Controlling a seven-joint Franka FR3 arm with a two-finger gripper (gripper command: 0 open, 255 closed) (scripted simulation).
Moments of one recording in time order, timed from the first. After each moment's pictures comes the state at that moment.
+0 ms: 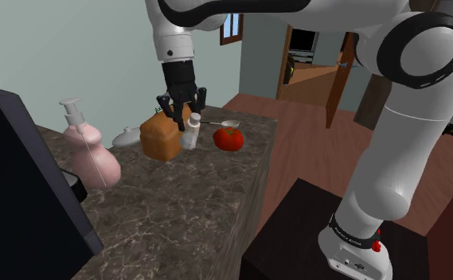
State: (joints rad) arm 0.08 0.05 0.35 -1.58 0.12 1.46 0.57
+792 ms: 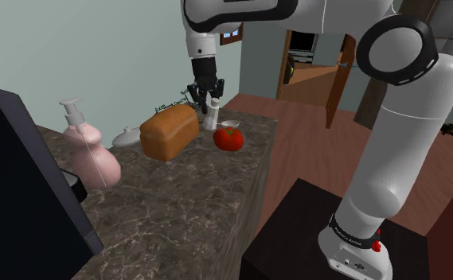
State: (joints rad) arm -0.06 0.08 0.22 -1.58 0.07 1.46 0.30
